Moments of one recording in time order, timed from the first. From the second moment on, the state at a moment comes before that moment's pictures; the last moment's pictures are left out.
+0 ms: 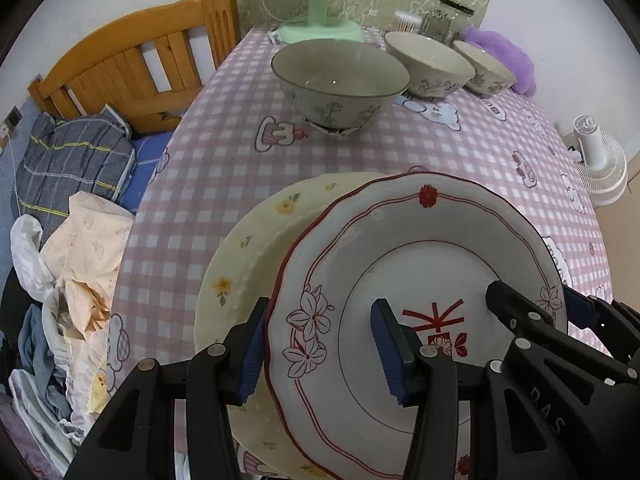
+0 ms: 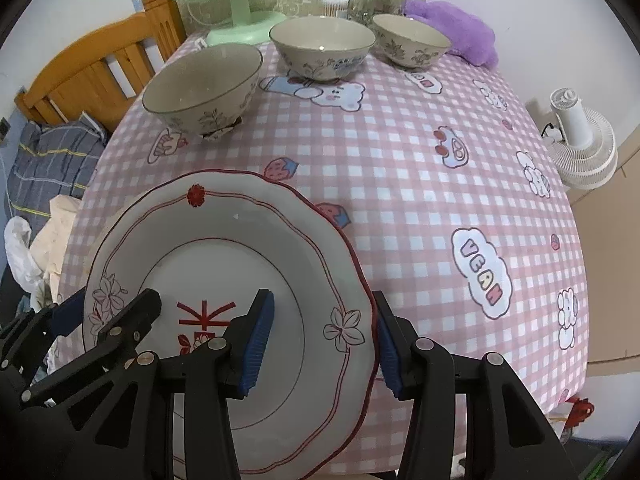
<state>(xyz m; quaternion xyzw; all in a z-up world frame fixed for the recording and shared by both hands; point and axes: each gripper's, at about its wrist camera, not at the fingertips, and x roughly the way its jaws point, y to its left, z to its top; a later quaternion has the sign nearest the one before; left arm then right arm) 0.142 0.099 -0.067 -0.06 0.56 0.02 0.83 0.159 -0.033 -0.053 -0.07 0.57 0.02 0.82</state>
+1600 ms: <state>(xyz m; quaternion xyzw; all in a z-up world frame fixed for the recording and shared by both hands) 0.142 0.128 -0.068 -0.03 0.54 0.05 0.84 0.161 -0.016 -0.064 -0.06 0.58 0.05 0.81</state>
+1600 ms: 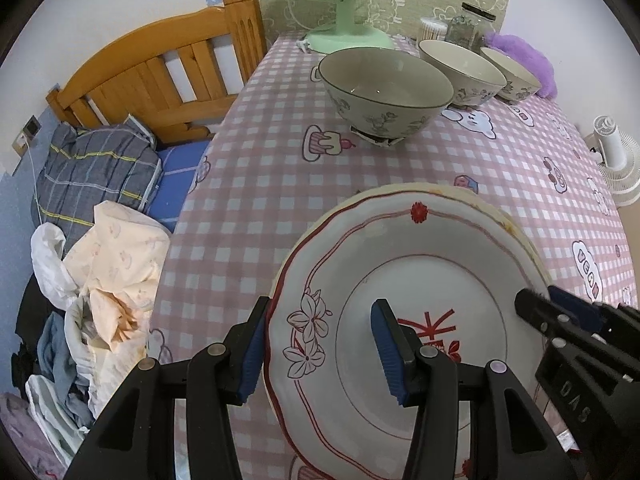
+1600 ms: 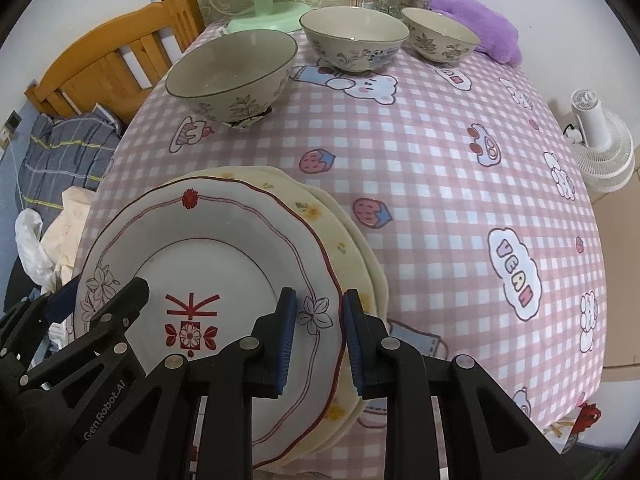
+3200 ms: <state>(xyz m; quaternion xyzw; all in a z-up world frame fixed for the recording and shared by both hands) 0.213 0.138 0.002 -0.06 0.47 0.04 0.88 0.237 -0.013 0.027 -0.06 0.47 0.08 0.88</state>
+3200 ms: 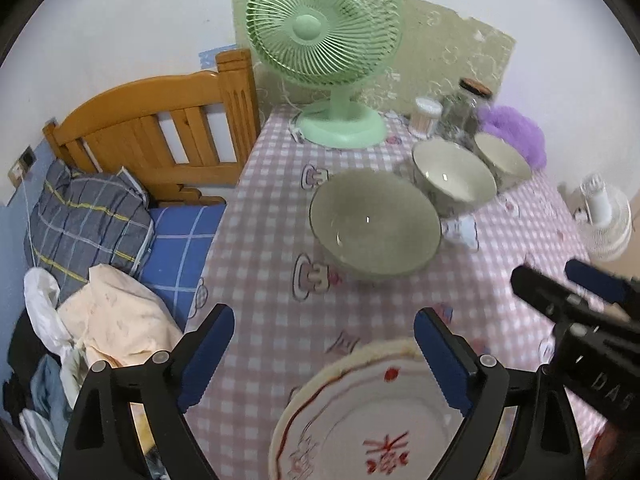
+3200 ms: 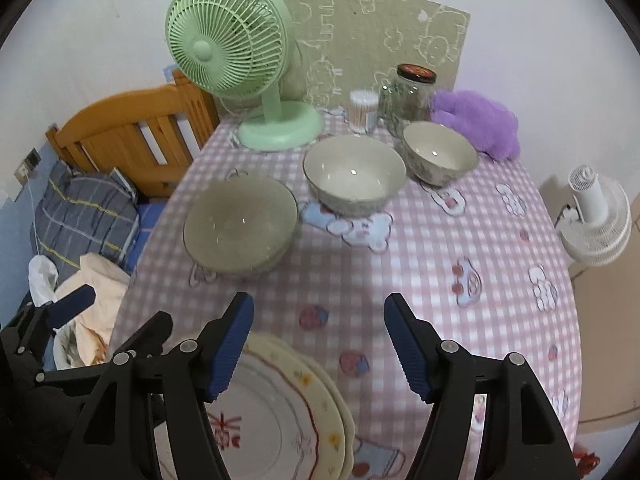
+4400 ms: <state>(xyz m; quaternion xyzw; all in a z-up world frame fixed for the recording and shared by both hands) 0.337 0.135 -0.073 -0.05 0.50 0.09 0.86 0.374 0.034 -0.064 -0.04 0.51 0.12 0.85</state>
